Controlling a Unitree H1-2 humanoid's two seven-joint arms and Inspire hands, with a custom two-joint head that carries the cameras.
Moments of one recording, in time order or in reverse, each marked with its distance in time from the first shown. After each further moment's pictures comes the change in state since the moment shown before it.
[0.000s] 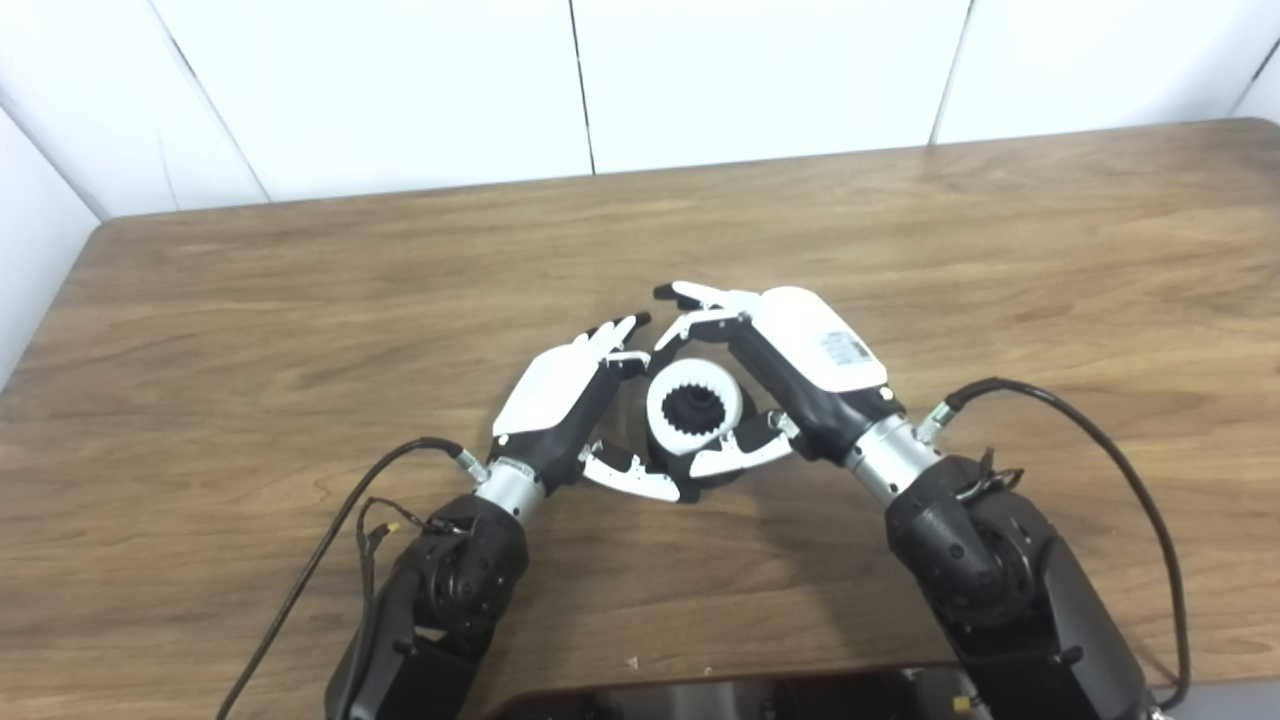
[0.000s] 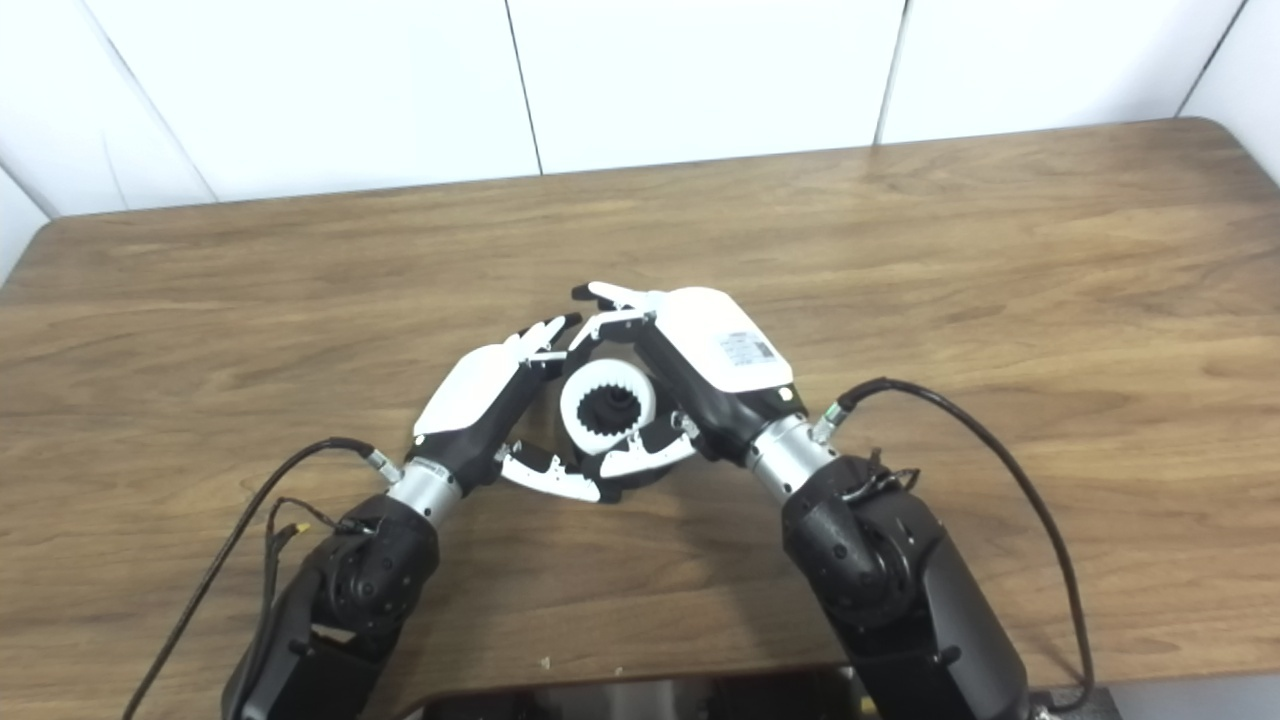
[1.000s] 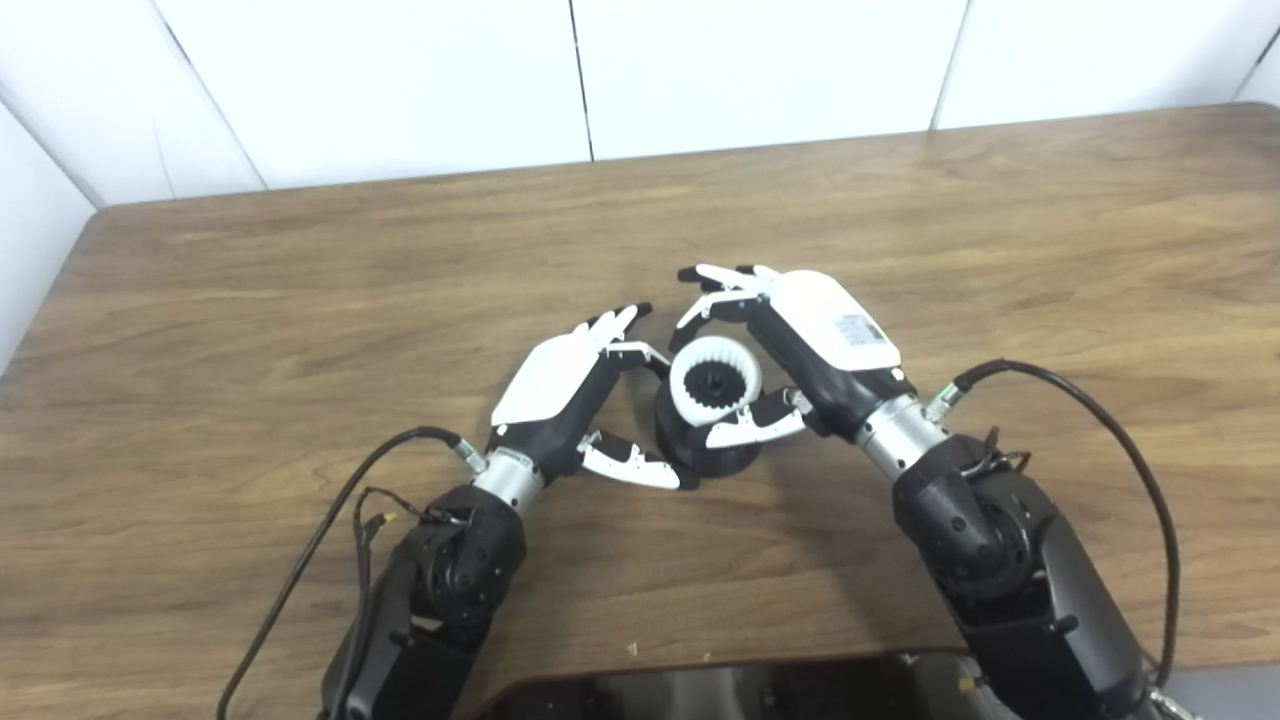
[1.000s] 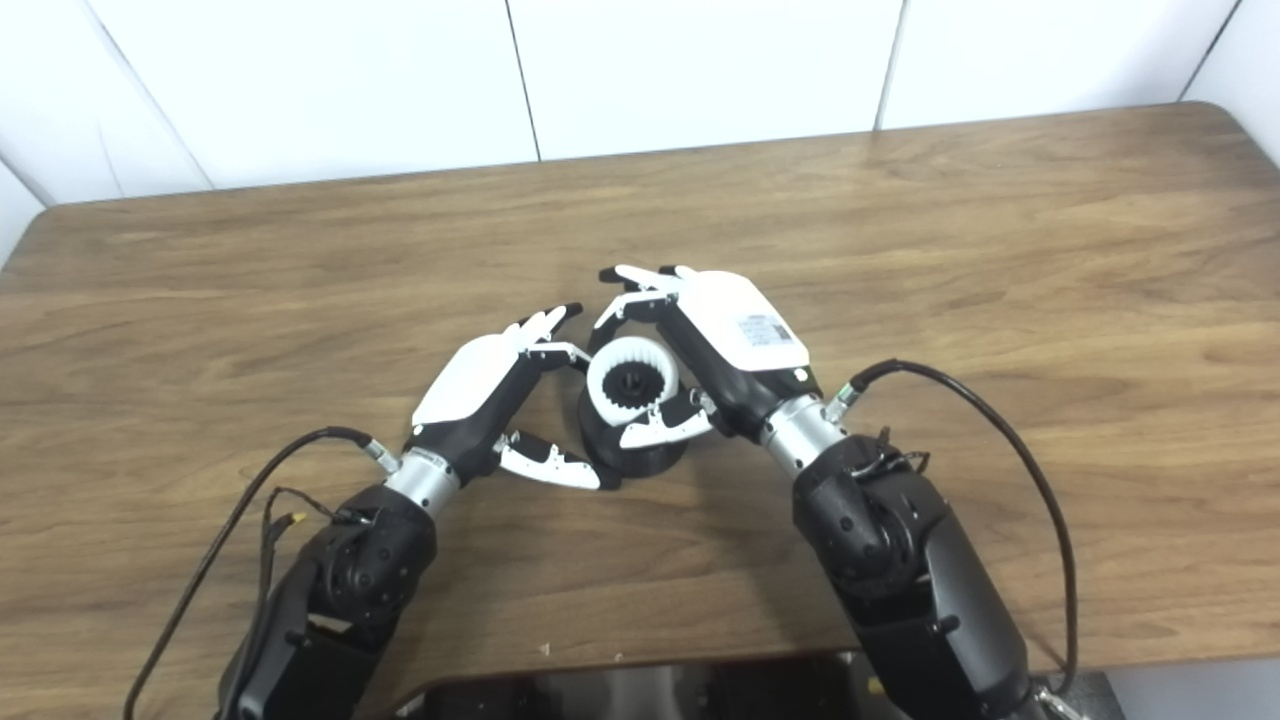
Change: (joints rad) left arm 0.007 0.012 -0.003 -0.019 0.000 0.002 -0.009; right arm 0.000 0.004 -0.056 0.043 -0.006 -0.010 -0.021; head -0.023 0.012
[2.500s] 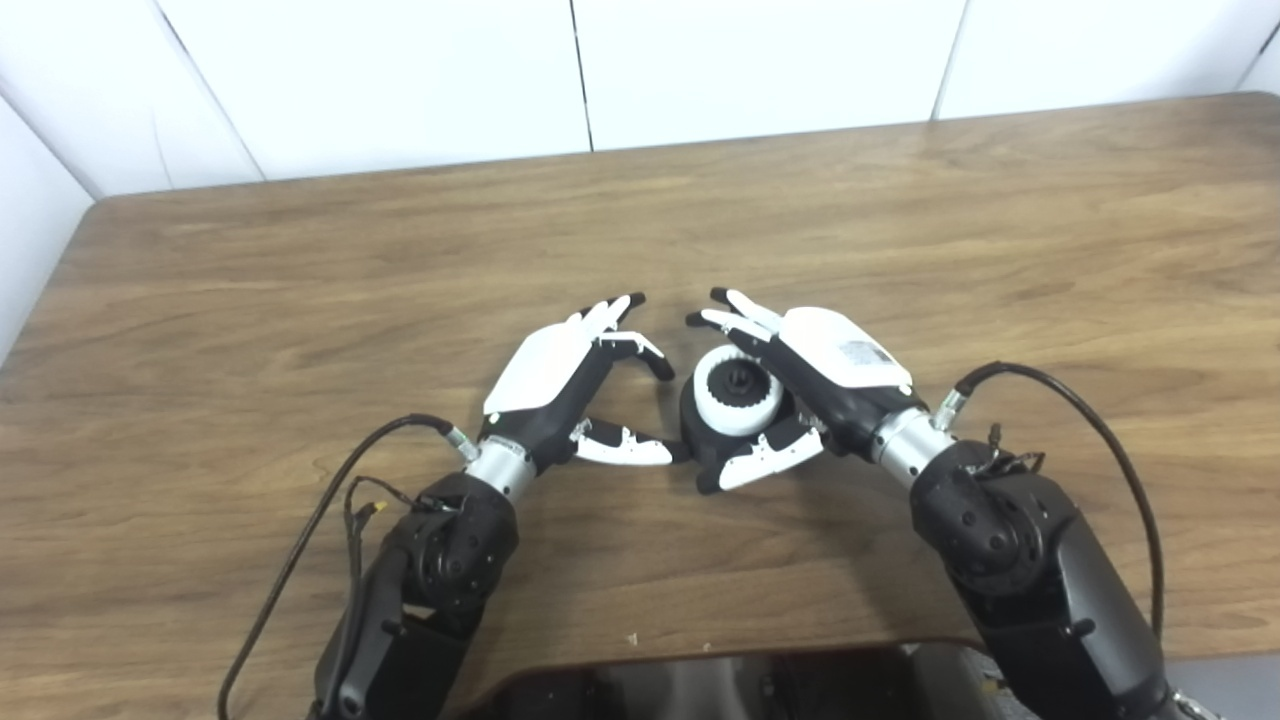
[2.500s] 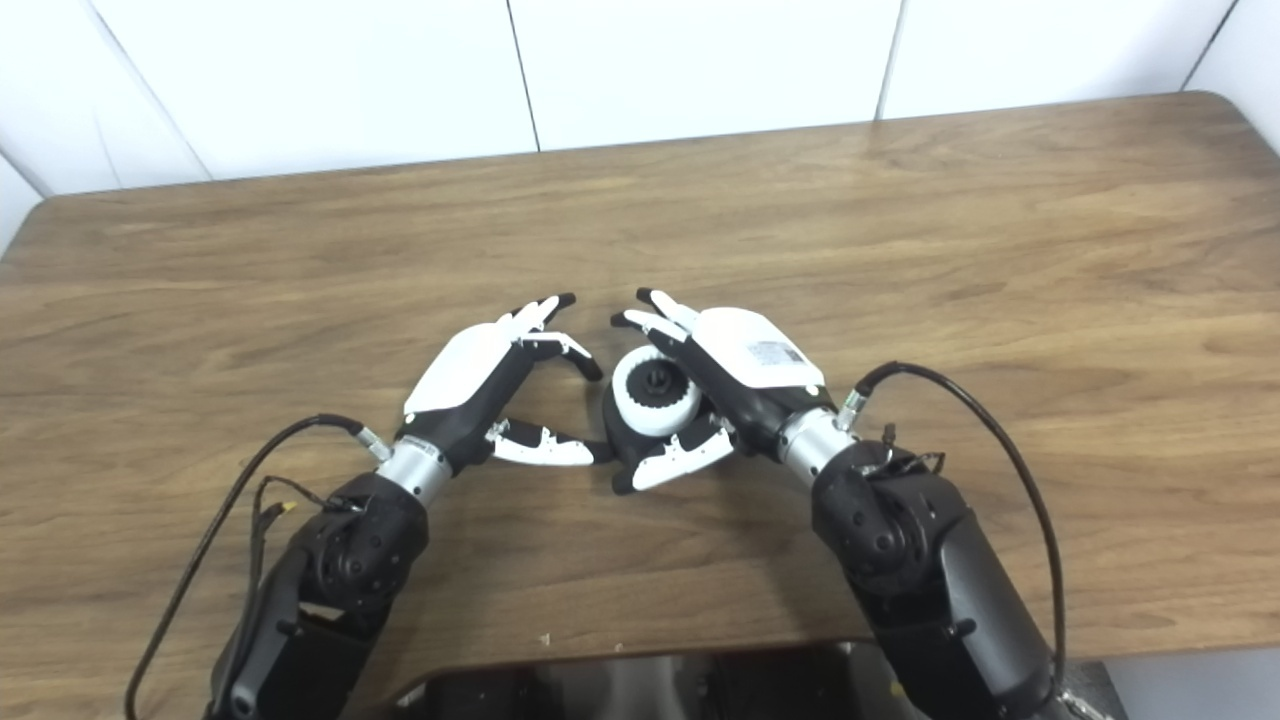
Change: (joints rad) left arm -0.001 0.007 0.013 -0.013 -0.007 0.008 -0.034; right arm 0.018 -0.040 0.008 -0.009 -0.041 0.105 0.180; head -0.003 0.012
